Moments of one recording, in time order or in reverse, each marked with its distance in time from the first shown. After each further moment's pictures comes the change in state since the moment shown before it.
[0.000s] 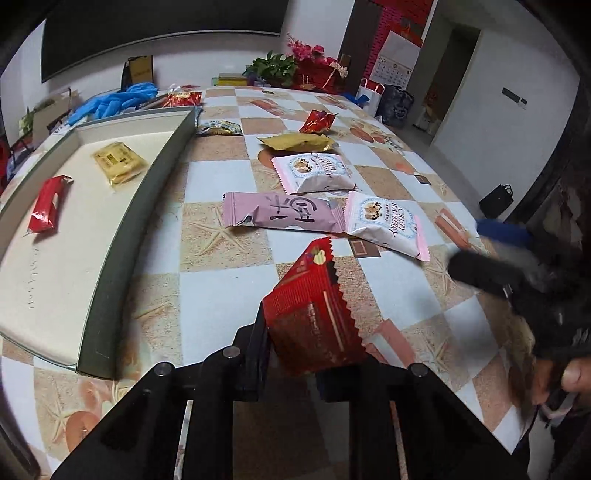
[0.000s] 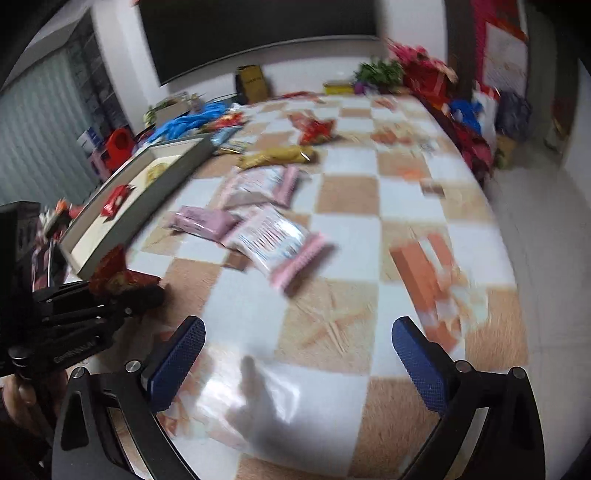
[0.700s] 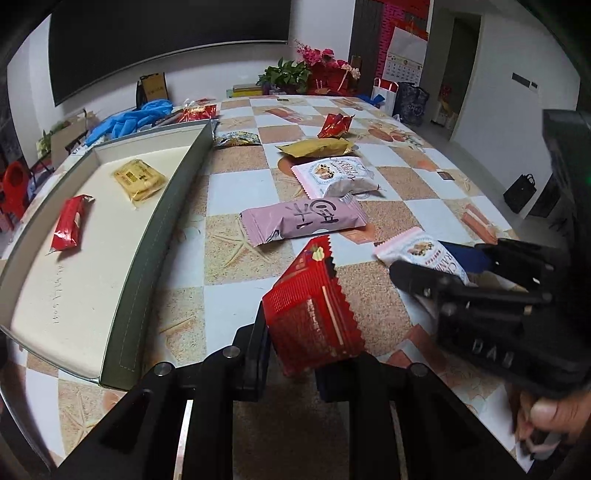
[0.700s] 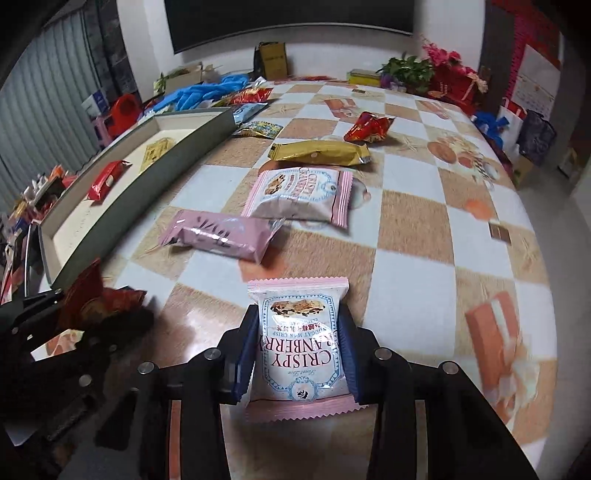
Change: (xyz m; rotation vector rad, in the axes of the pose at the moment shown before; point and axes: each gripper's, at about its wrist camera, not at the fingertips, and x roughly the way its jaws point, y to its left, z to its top) left arm 0.005 -0.003 0.001 0.048 -0.027 0.128; right arm 0.055 0.032 0.005 -0.010 0.071 -0.031
